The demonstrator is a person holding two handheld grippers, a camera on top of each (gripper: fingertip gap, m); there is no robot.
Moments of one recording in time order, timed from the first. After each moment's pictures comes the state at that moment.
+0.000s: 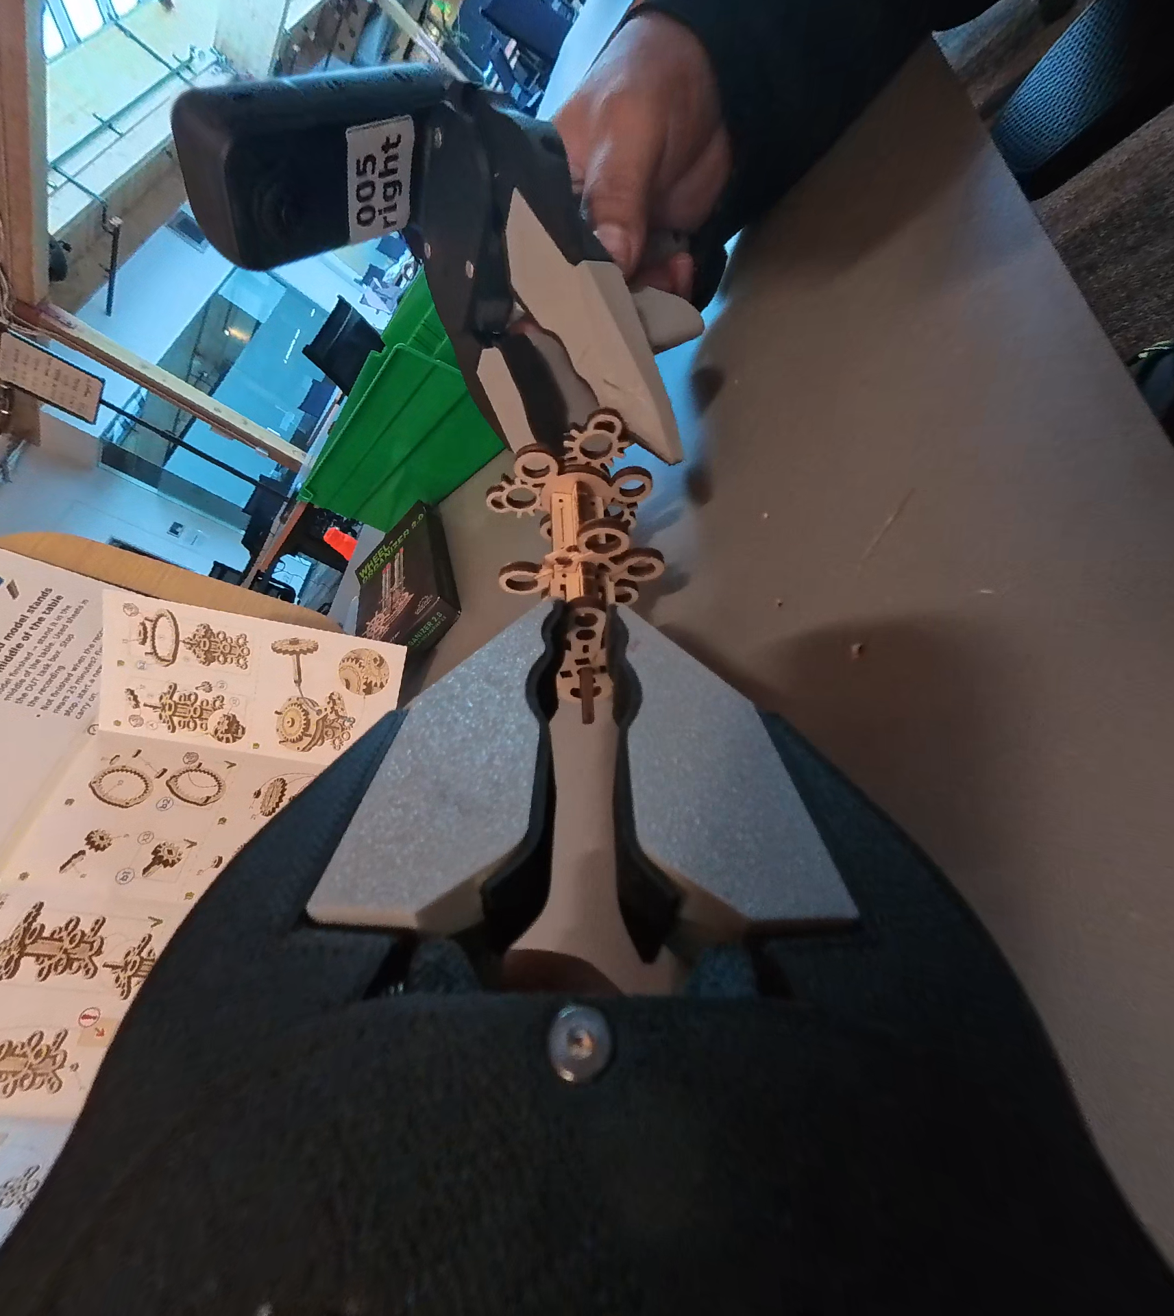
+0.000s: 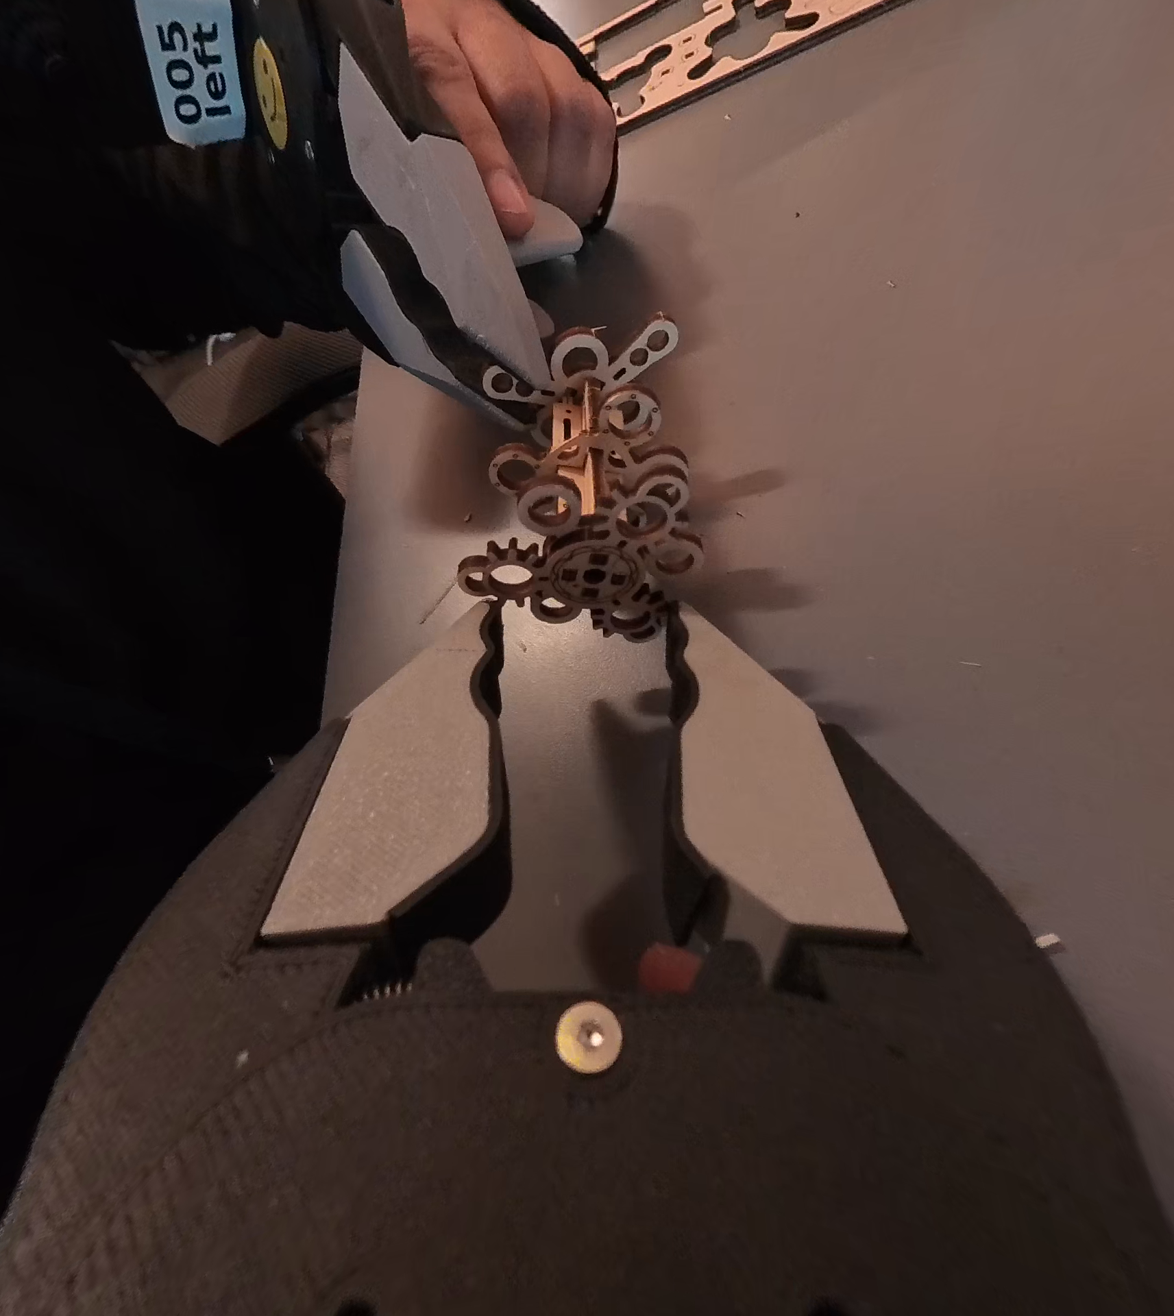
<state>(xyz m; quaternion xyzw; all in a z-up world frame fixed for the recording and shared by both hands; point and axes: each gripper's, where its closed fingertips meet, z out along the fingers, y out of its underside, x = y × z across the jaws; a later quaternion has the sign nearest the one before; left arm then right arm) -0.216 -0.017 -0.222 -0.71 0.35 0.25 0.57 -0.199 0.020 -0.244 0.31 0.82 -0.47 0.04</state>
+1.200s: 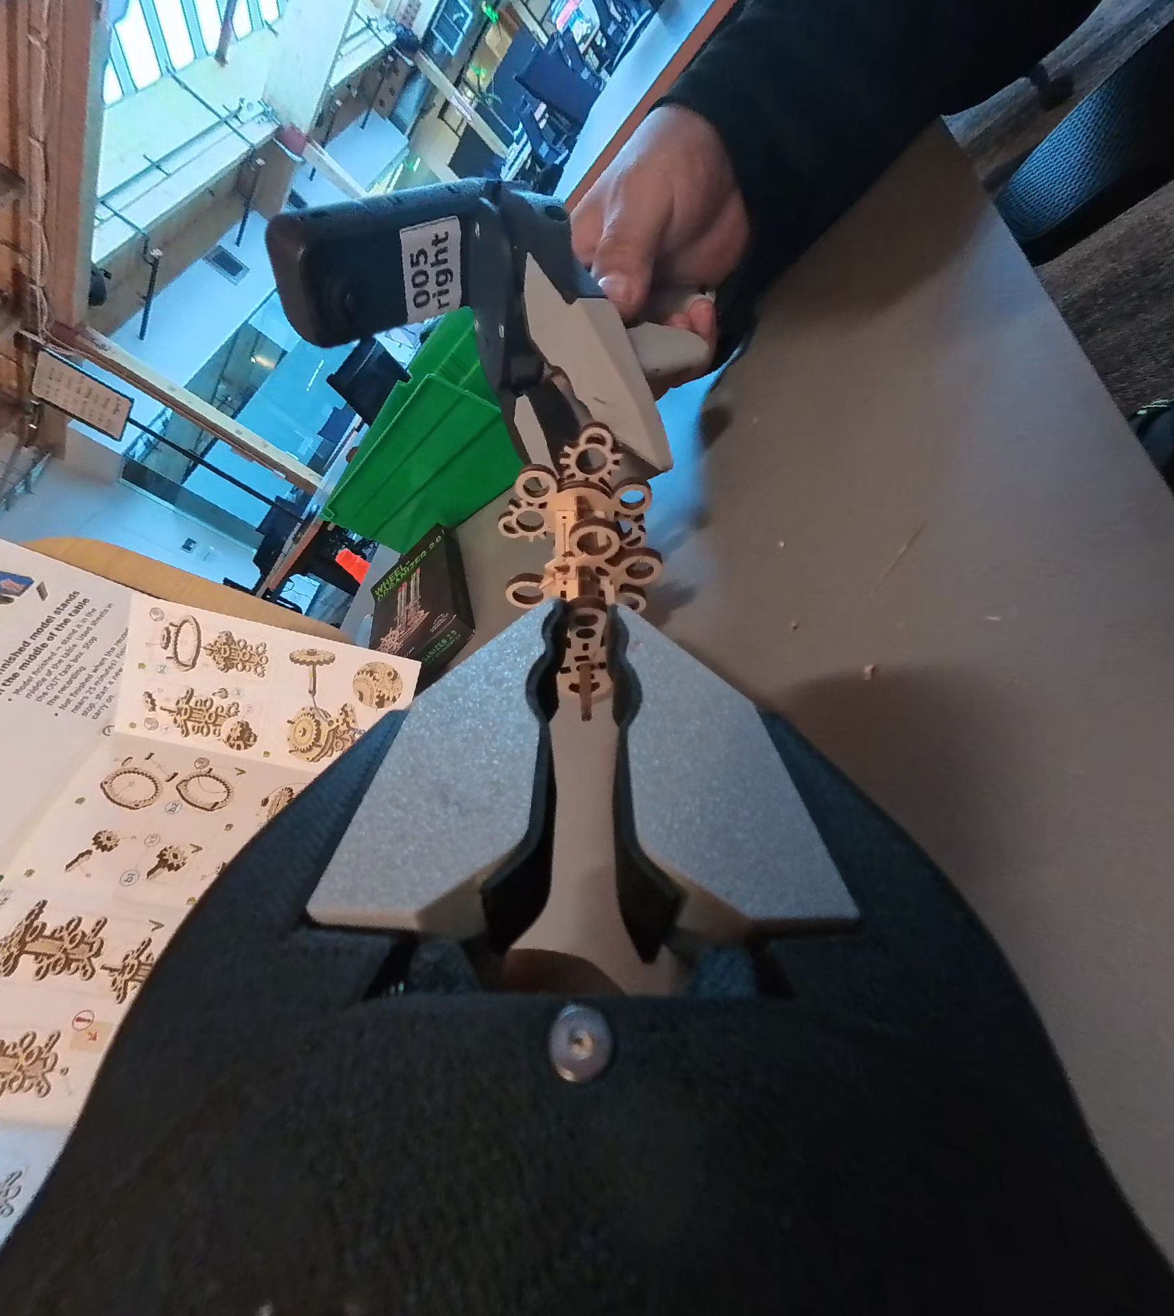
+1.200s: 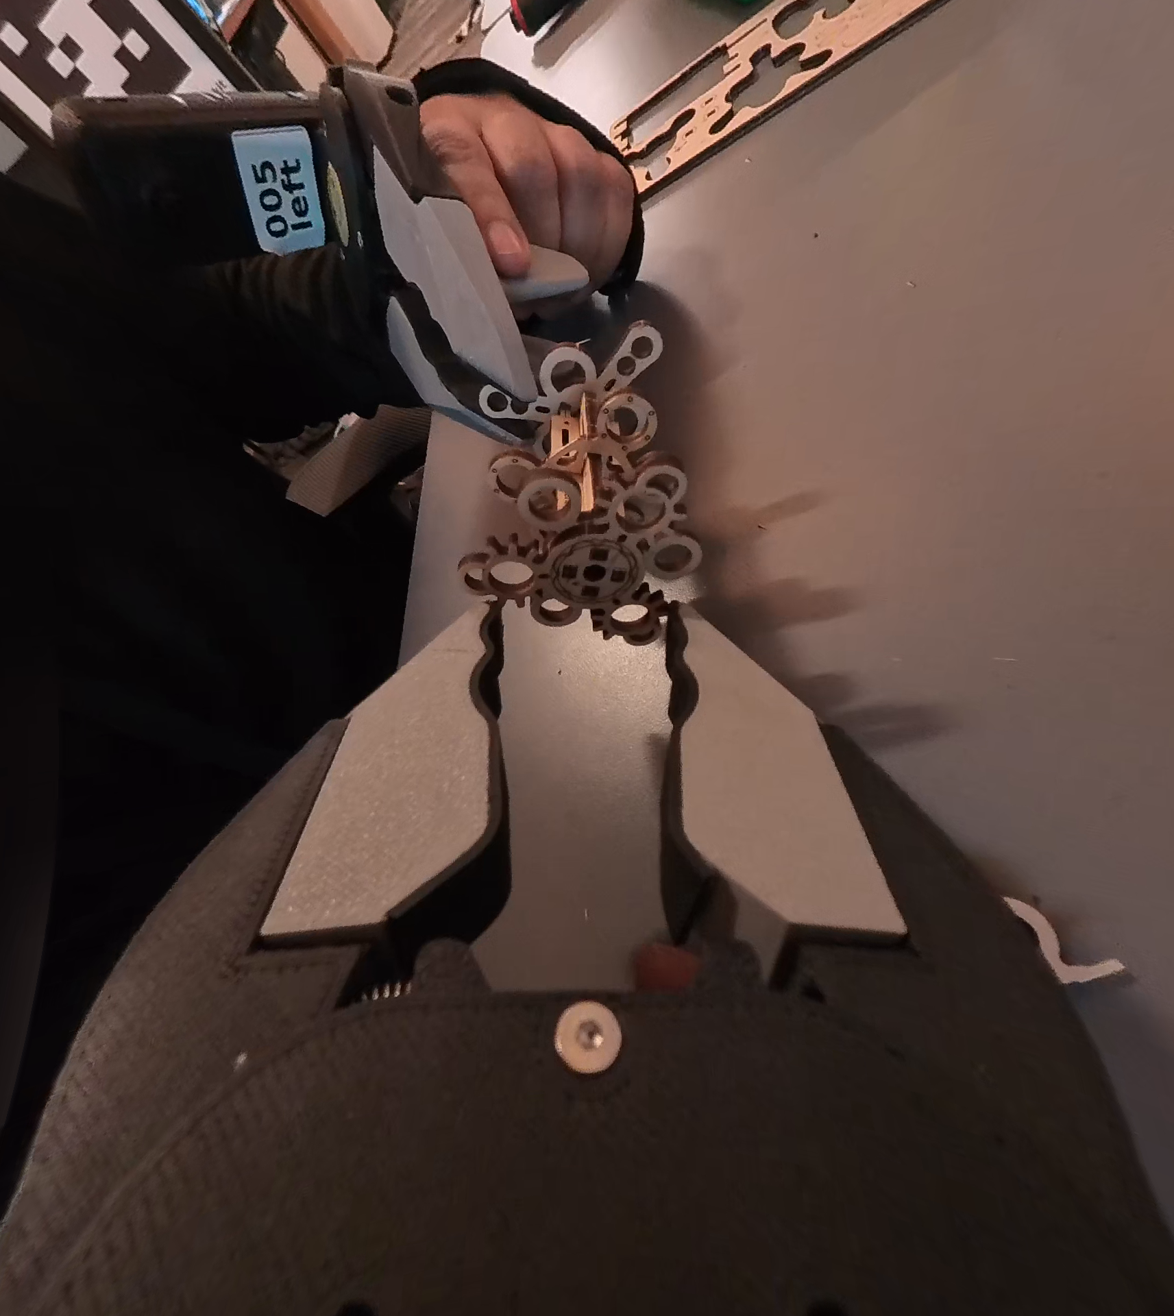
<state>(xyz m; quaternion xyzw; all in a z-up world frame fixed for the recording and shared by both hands) -0.216 -0.019 -0.211 -0.69 0.34 0.24 0.59 -0.200 0.018 -0.235 0.34 0.78 -0.52 0.11</state>
